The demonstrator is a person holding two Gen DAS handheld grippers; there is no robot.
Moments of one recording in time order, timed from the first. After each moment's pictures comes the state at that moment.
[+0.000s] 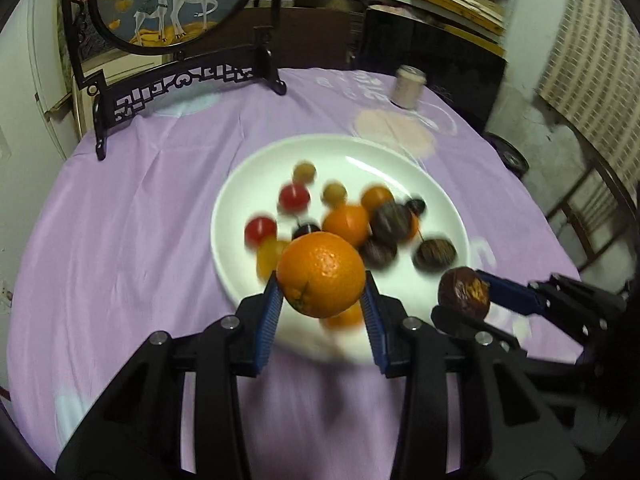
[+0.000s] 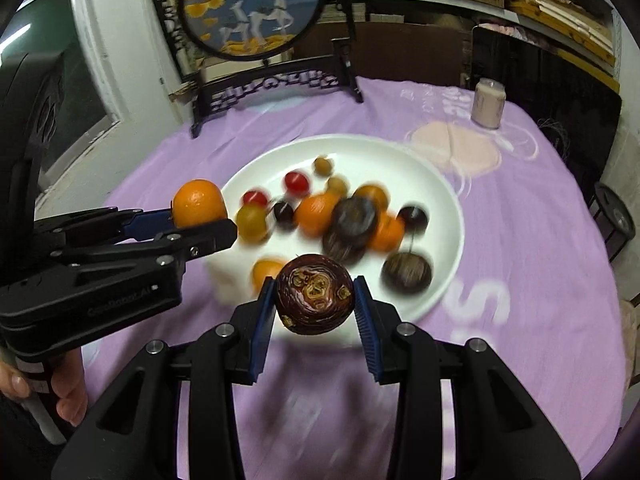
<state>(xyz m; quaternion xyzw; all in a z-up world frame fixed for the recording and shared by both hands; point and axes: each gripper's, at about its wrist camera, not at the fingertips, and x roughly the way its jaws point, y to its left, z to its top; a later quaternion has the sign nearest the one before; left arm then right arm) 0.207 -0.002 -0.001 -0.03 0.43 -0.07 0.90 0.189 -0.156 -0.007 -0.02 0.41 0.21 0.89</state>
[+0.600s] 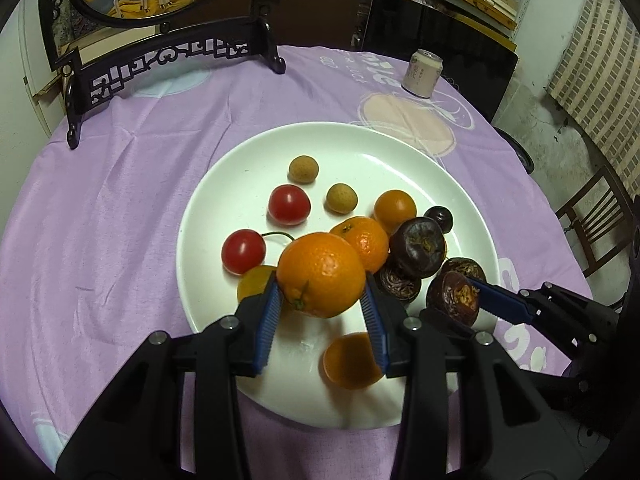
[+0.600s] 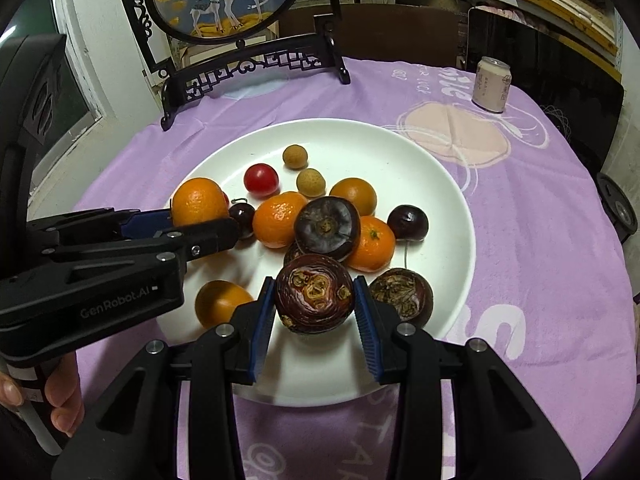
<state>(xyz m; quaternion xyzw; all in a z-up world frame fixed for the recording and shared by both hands) 0.250 -0.006 -0.035 -0.04 0.45 -0.07 0.89 0.230 -0.153 -0.043 -0.02 0.43 0.20 0.88</state>
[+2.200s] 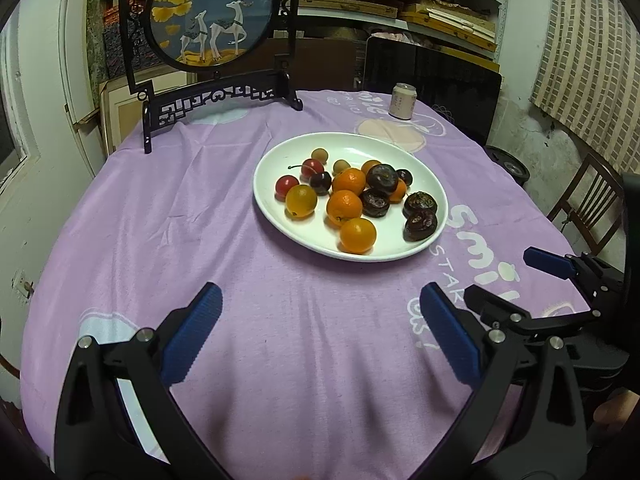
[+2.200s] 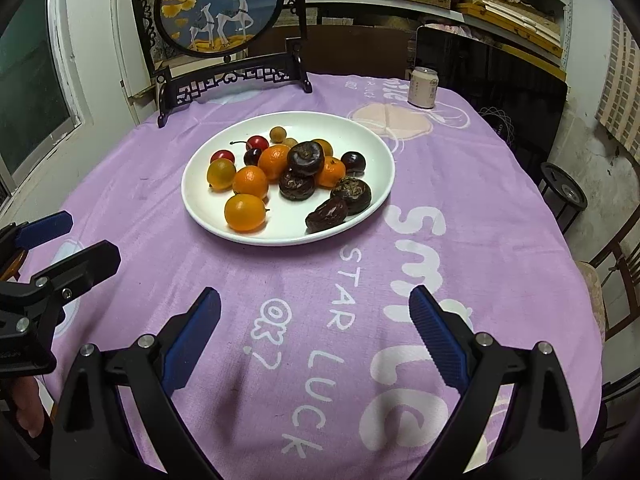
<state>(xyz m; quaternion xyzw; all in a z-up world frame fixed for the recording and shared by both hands) 0.074 0.010 0.005 -0.01 0.37 -0.05 0.93 0.095 -0.181 -0.019 -0.02 0.40 0.12 0.91</state>
